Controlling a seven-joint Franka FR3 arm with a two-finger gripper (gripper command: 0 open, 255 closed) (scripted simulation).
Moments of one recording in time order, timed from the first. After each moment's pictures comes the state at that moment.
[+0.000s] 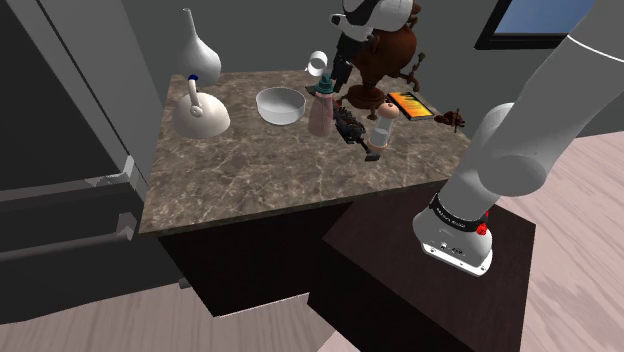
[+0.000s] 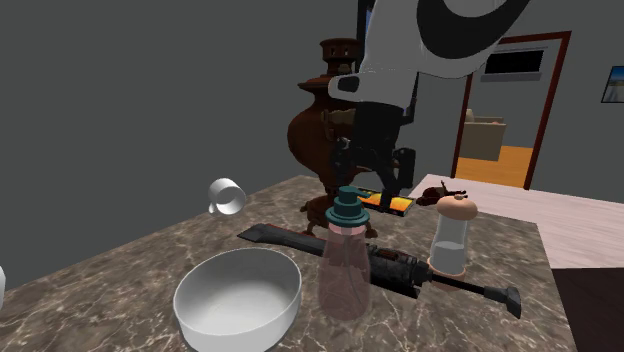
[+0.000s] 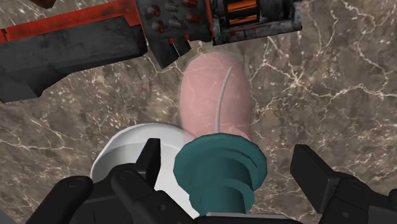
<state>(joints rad) 0.16 -0.10 -0.47 -2.33 0.21 2.36 -1.16</state>
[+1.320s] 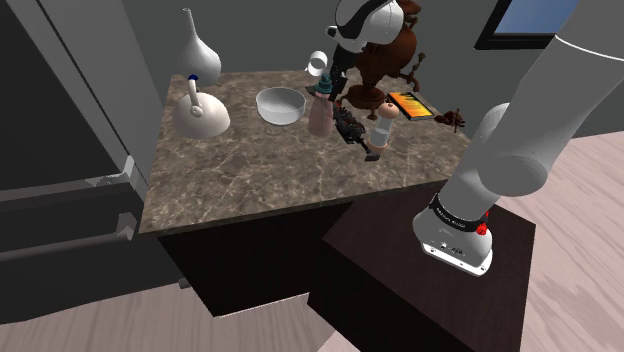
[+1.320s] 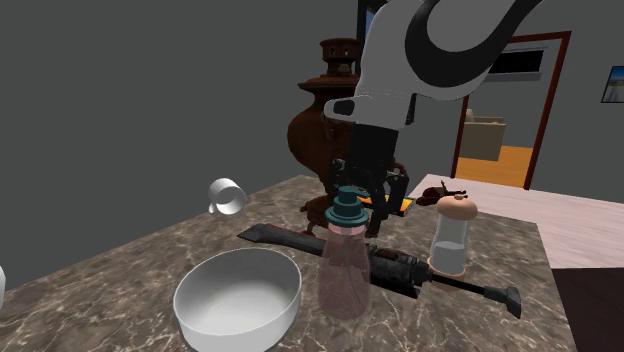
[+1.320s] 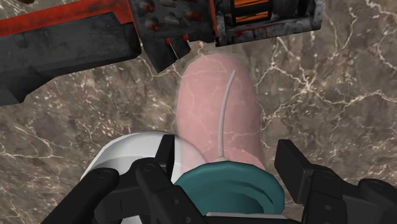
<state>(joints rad) 0.18 -0.02 -0.47 -2.34 0.27 2.44 -1.21</state>
